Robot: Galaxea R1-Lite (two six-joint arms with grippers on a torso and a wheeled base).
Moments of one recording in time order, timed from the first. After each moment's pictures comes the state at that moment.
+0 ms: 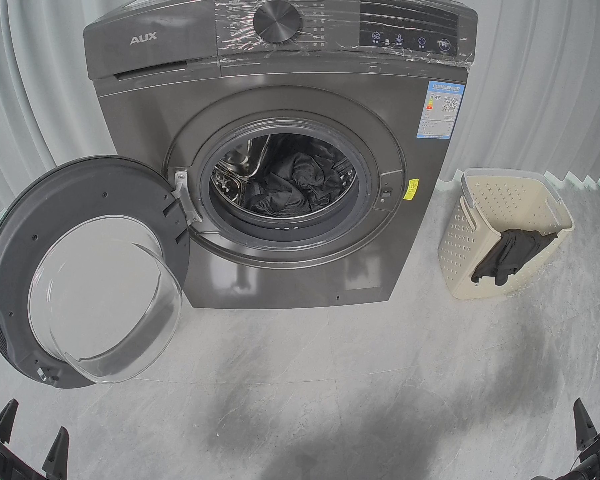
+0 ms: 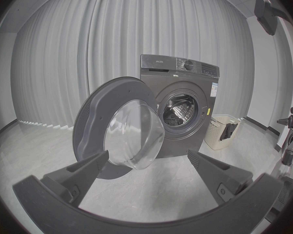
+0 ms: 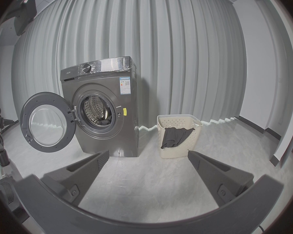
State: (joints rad) left arm 0.00 0.01 -0.02 0.01 -0.03 -0.02; right arm 0.00 0.01 -0.02 0.00 -0.01 0.00
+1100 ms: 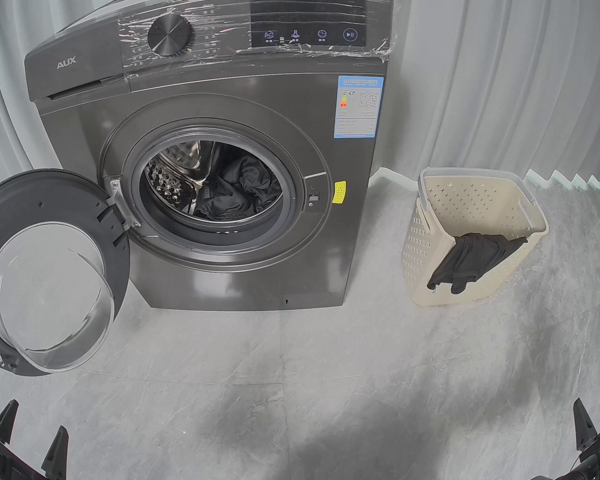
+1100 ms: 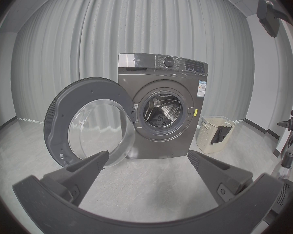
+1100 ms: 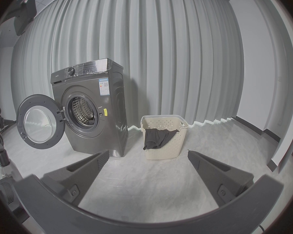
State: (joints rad) left arm 0.00 0.01 -0.02 0.01 -0.02 -0.03; right arm 0.00 0.01 -0.02 0.00 -0.01 0.00
